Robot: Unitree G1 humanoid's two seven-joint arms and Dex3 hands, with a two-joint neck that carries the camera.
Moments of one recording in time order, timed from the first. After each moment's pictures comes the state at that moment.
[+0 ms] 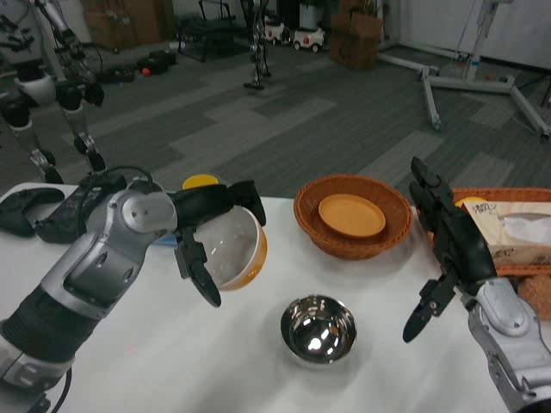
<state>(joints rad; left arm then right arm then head) -0.61 0.48 -0.24 -0.21 0.38 0.62 -0.73 -0.38 -0.48 0.14 0.34 0.32 -0.41 0.09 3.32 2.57</state>
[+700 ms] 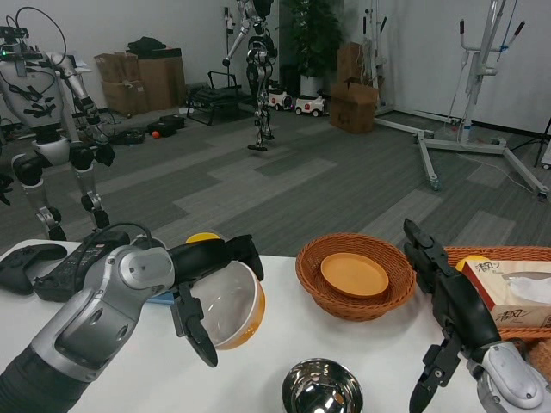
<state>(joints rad) -0.60 0.48 -0.21 -0.21 0.38 0.62 -0.73 -0.38 -0.48 0.17 0.33 0.32 -0.41 0.09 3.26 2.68</state>
